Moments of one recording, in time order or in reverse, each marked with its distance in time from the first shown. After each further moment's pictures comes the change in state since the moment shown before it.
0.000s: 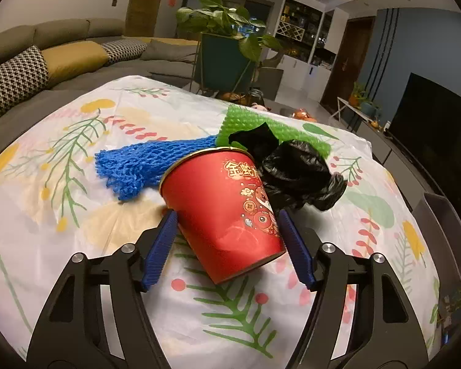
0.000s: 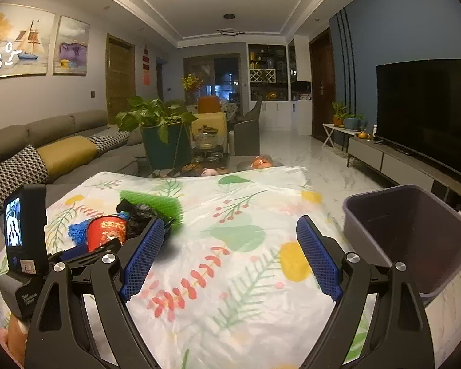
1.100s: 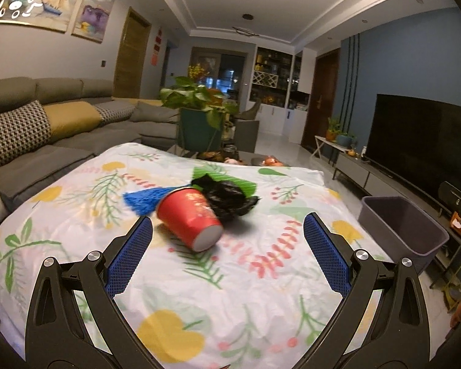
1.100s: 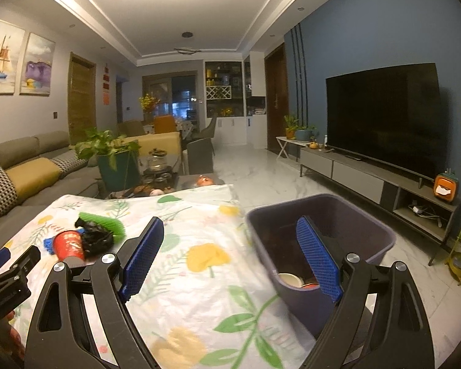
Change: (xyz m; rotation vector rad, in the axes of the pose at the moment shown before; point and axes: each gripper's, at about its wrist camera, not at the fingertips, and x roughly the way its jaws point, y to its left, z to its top) left arm -0.154 -0.037 -0.041 0.096 -0.283 -0.041; right arm -0.102 -0.071 0.010 0.053 -0.081 -0.199
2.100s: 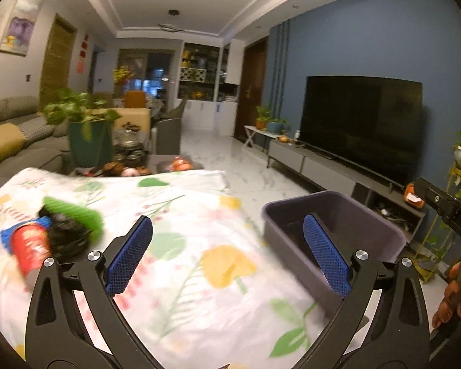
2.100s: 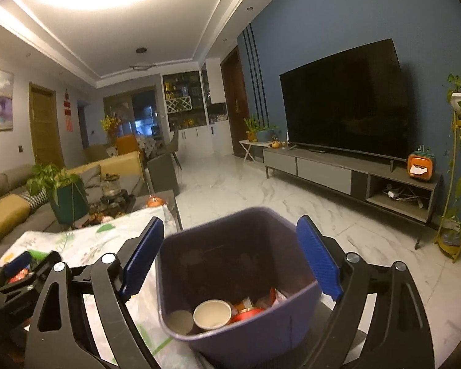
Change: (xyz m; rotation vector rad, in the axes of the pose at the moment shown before) left arm 0.079 -0.169 0.005 0.138 0.021 -0.303; right arm 0.026 -0.137 0.014 0.141 -0.037 -0.143
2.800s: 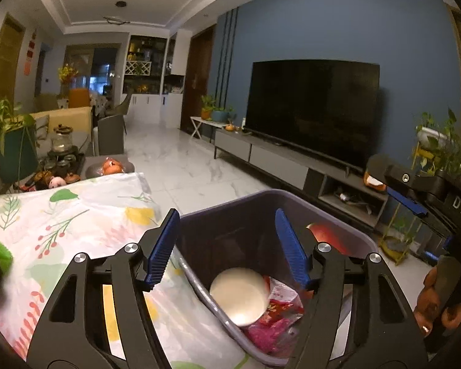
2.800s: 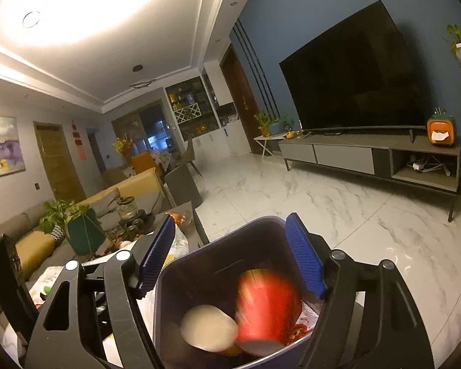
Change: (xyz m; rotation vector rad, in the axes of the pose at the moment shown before) left arm 0.098 -0.083 0.017 0.078 0.051 -0.264; right arm 0.055 -0.054 0.013 0.191 -0.009 0.120
